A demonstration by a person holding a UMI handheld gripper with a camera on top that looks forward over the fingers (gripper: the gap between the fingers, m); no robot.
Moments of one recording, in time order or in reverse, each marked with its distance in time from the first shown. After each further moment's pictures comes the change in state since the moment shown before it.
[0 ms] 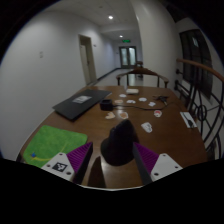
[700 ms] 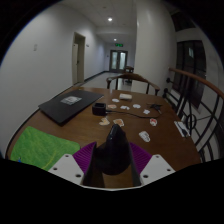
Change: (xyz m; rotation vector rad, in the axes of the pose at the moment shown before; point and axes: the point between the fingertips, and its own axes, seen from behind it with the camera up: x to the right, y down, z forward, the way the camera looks) arm 0.009 -0.019 0.035 0.035 0.195 -0.074
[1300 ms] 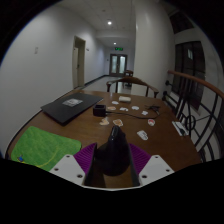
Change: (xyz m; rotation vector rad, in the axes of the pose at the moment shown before) arm 0.001 0.001 -0.015 0.046 -0.003 0.007
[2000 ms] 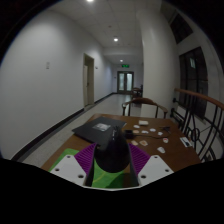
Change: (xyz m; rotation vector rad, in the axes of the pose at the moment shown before) arm -0.121 -0.081 -0.104 0.191 -0.079 0.012
